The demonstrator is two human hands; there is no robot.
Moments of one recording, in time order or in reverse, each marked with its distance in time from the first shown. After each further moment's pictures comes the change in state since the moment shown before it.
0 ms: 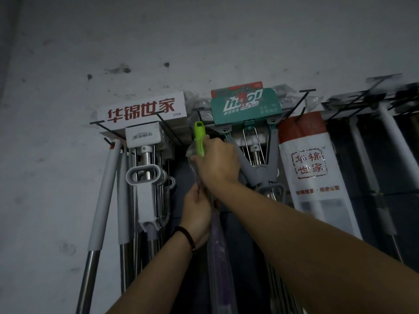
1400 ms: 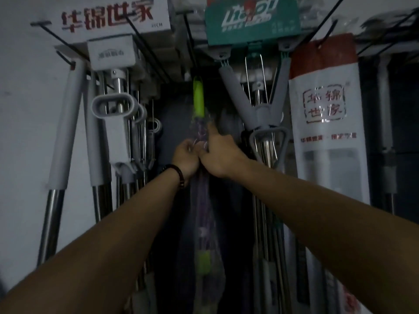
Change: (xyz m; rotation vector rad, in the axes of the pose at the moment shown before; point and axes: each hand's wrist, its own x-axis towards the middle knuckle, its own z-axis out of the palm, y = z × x) left_hand 0.062 -0.075 -0.030 0.451 0.094 -0.077; right_hand -0.056 0.103 0.052 0.082 -0.581 -0.013
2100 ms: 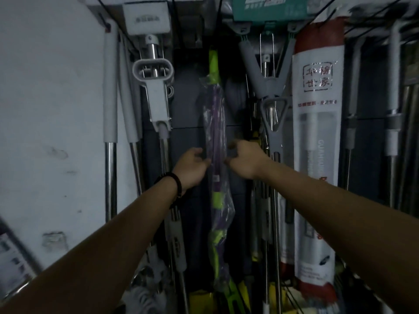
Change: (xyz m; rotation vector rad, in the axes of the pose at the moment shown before) left_hand -0.150 -0.009 -0.102 0.199 -0.354 -0.231; right_hand -0.141 -0.055 0.006 -0.098 -0.210 0.293
